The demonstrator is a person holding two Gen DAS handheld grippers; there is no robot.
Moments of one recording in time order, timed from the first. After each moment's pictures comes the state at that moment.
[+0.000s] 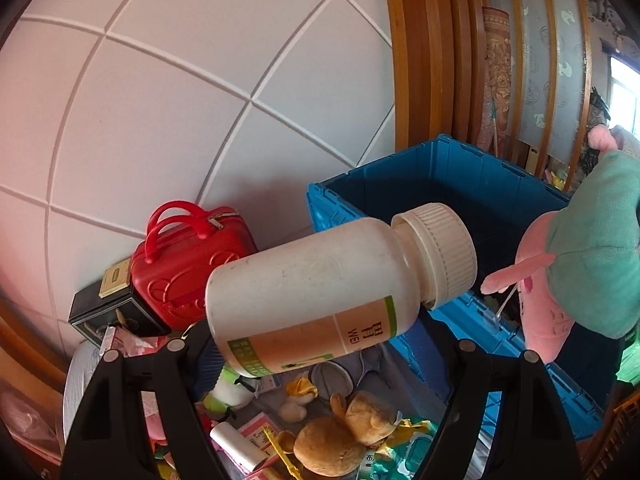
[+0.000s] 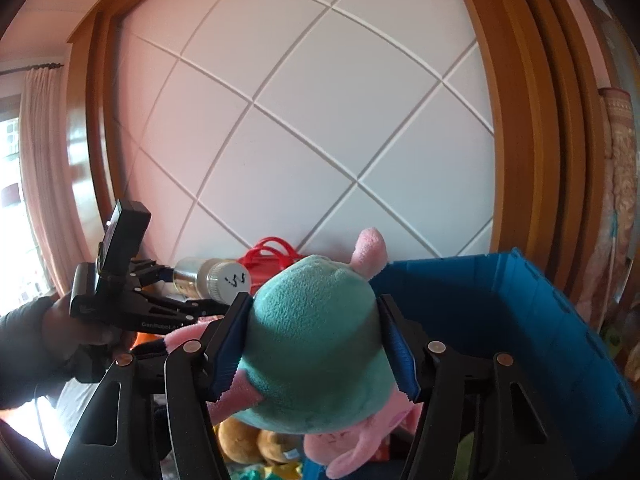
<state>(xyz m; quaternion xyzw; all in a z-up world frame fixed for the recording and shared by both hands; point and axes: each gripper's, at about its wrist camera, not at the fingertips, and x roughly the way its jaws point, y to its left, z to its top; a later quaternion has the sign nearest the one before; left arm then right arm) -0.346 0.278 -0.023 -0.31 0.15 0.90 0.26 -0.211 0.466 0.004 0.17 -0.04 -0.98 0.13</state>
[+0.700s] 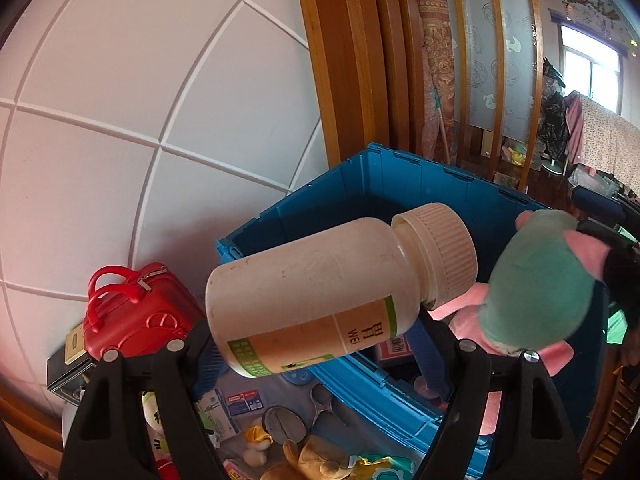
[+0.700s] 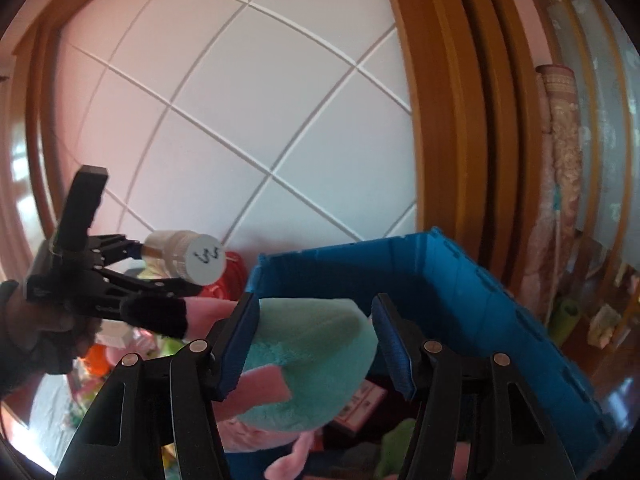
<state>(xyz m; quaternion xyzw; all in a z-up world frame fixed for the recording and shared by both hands) -0.350 0.392 -0.001 -0.30 0.19 0.87 0.34 -0.213 0.557 -0.007 0.20 -0.05 -0.98 -0.01</state>
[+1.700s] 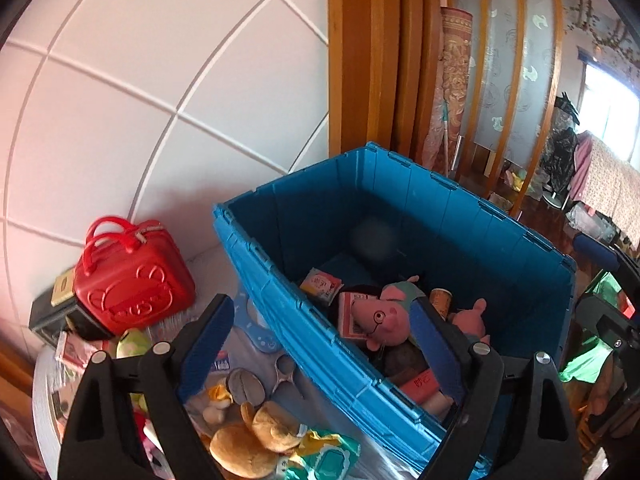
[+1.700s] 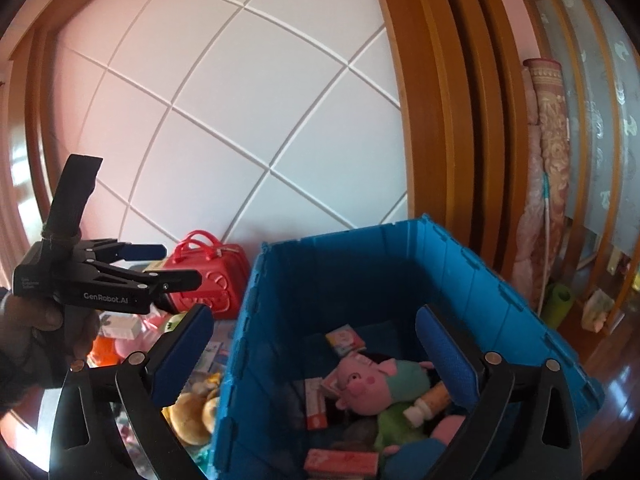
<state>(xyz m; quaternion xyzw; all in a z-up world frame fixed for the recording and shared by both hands) -0.302 0.357 0.004 -0.35 0.12 0.87 0.31 -0.168 0.539 0.002 0.21 -0.07 -0.97 0.01</state>
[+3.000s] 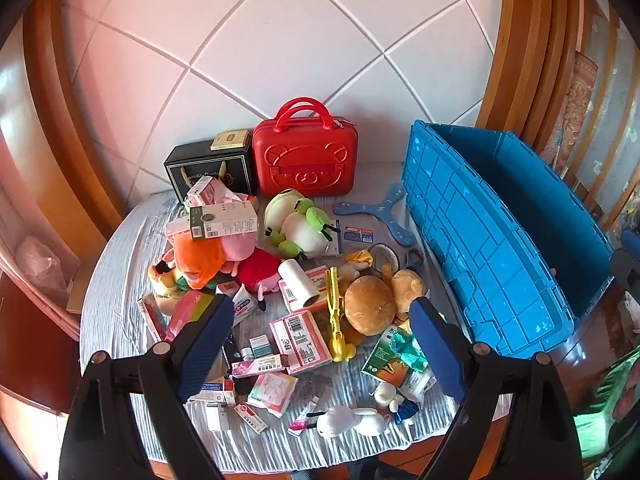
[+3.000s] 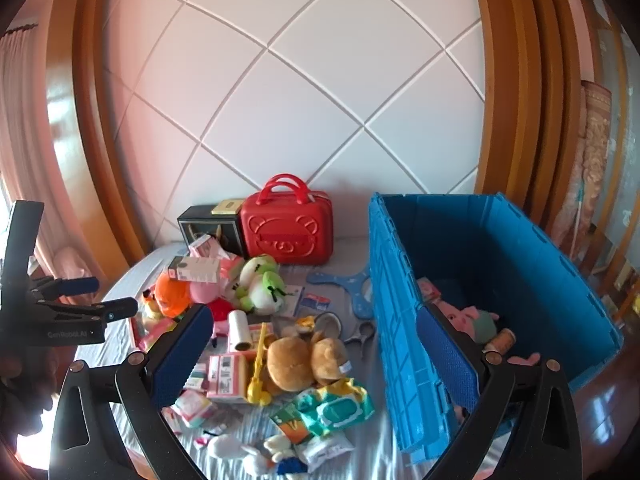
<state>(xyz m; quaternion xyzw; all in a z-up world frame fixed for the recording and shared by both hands) -0.184 0.077 -0.013 -0.41 0.03 0.91 0.10 -0.111 0.323 0.021 0.29 -0.02 -0.96 0.05</state>
